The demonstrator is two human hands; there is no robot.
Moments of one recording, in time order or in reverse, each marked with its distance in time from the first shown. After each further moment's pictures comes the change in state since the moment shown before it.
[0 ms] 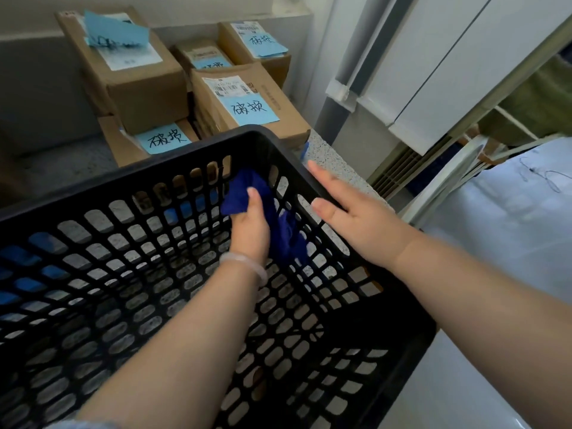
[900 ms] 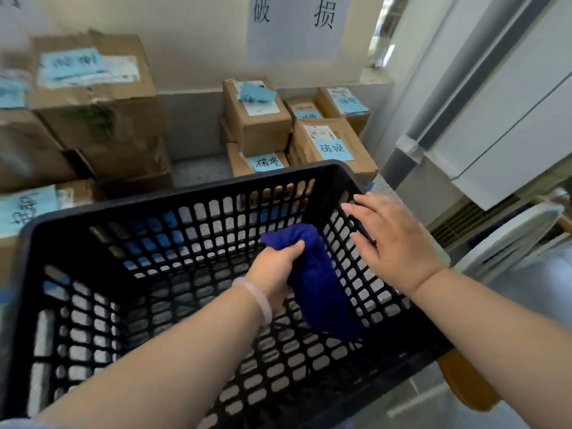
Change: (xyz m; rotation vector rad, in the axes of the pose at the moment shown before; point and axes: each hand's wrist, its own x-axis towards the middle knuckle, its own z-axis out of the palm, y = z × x) left_hand -0.089 0.010 -0.086 -0.251 -0.149 -0.210; right_hand -0.018 -0.018 0.019 -0.580 0.308 -0.559
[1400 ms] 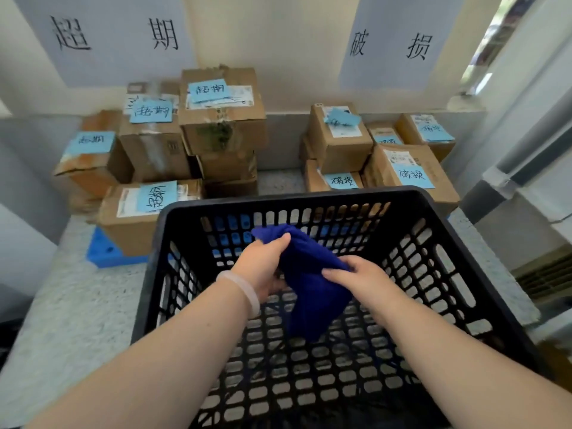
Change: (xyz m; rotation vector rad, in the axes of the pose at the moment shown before) left_hand -0.062 0.063 -0.098 -0.020 0.281 0.167; right_hand 0.037 -0.123 0.064 1.044 -0.471 0.633
